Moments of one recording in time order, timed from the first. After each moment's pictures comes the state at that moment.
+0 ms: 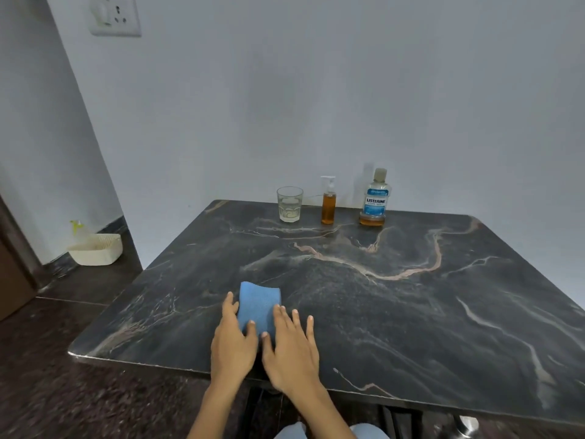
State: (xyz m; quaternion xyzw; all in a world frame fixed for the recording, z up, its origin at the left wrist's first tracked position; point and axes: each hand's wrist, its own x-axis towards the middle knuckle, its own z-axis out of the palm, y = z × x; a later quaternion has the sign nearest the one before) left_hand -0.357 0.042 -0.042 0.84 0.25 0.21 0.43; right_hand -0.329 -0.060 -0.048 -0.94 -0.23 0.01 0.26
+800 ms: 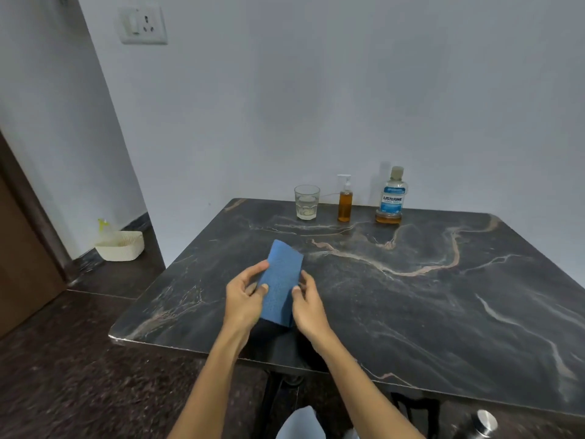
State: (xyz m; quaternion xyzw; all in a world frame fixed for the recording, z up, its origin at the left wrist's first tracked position) left_hand -0.340 0.073 -0.011 0.66 0.14 0.27 0.69; right_hand -0.291 -0.038 -0.030 -0.77 -0.13 0.12 0.62
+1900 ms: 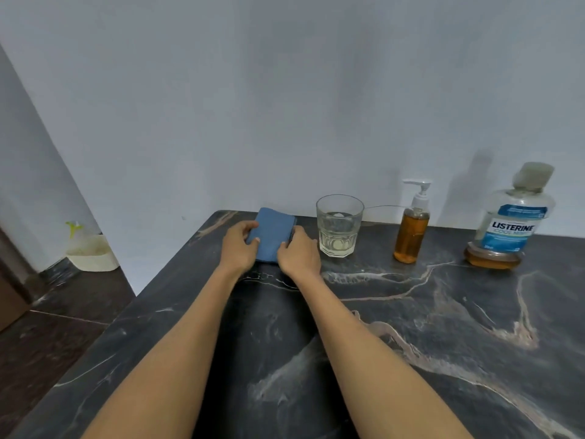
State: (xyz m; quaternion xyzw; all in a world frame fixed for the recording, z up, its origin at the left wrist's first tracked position) left_hand 0.010 0.262 -0.050 0.84 0.17 0.26 0.45; right_hand 0.035 0.141 -0.038 -0.89 -0.14 0.00 0.44
